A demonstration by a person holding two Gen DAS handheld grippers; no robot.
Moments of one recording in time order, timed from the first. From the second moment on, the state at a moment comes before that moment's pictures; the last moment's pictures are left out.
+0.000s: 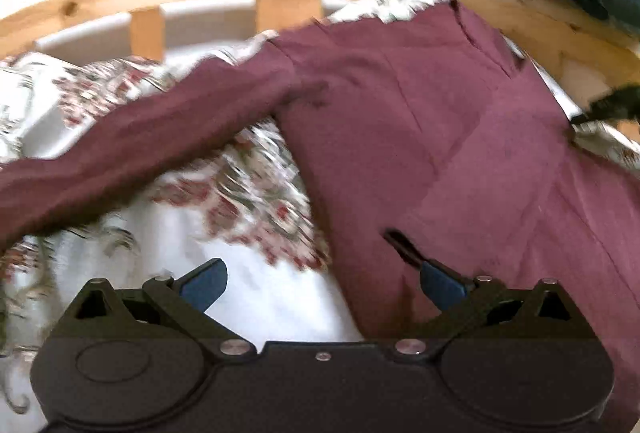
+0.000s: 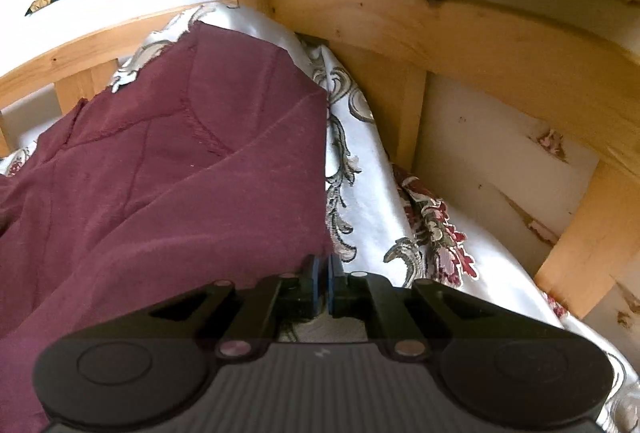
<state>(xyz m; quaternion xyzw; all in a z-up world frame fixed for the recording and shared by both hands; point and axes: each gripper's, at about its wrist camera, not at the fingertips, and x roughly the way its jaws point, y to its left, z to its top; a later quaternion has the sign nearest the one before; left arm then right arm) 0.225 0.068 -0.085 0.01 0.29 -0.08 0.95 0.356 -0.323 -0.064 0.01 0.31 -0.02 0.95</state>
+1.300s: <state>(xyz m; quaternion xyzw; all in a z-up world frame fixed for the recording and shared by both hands) 0.191 0.279 -0.001 -0.10 0.23 0.32 0.91 0.172 -0.191 -0.067 0.01 0.25 0.13 0.96</state>
